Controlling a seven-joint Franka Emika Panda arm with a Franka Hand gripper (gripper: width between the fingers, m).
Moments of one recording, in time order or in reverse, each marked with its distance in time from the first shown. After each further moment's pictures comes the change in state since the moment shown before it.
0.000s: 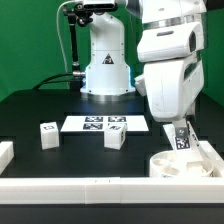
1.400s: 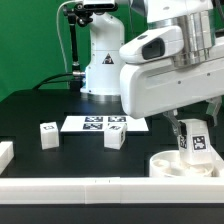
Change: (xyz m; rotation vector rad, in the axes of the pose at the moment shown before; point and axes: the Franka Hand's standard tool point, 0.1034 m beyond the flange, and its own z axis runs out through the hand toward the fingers) arm 0.013 0.001 -0.001 0.037 0.028 1.020
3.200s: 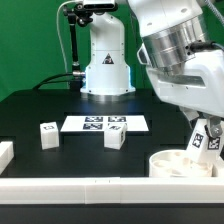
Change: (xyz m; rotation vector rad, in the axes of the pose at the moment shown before) arm -0.002 -0.014 0.006 0.147 -0.104 1.430
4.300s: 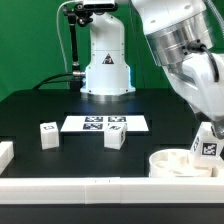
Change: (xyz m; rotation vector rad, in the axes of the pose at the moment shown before) arm -0.014 -0.005 -0.005 -0.012 -0.029 0.184
